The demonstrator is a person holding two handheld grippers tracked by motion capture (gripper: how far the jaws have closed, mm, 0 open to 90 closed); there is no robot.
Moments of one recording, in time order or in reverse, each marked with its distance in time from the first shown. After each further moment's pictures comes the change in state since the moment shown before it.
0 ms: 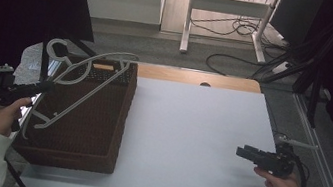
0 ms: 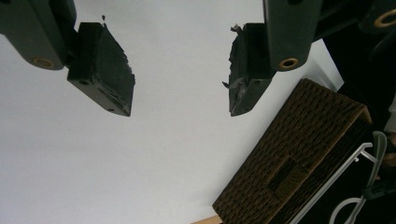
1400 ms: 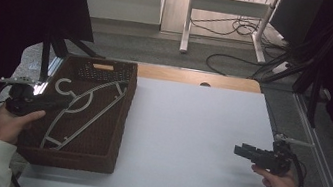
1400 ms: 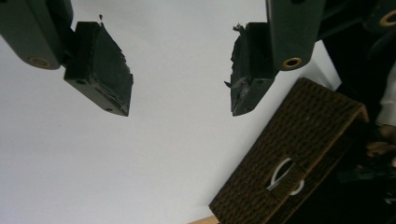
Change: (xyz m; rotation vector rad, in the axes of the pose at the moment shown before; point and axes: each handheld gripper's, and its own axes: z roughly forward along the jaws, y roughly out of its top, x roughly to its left) left arm -0.022 -0.018 0.026 0.155 -0.028 0.097; right arm 0.002 0.004 0.010 0.011 0.003 -0.013
